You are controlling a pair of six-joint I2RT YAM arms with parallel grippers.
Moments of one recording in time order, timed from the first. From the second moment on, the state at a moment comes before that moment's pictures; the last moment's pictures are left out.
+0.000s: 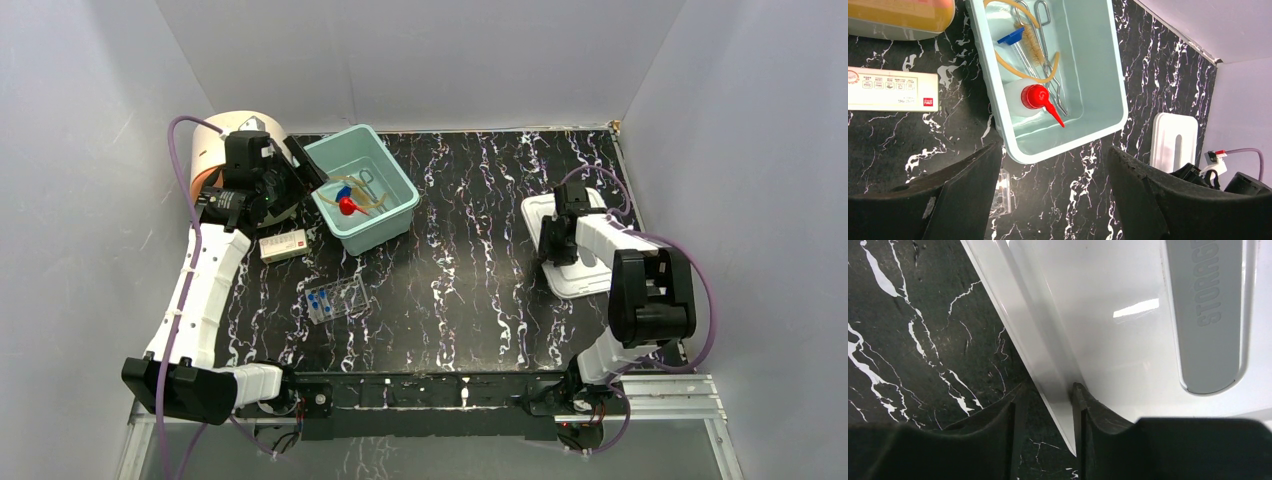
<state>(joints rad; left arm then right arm) -0.16 1.24 1.41 -0.80 -0.01 -0.66 0.09 1.60 0.94 -0.52 0.03 0.24</state>
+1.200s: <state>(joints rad) -0.37 1.50 1.37 -0.48 0.52 -0.75 0.24 1.29 0.89 -0.40 -0.25 0.47</state>
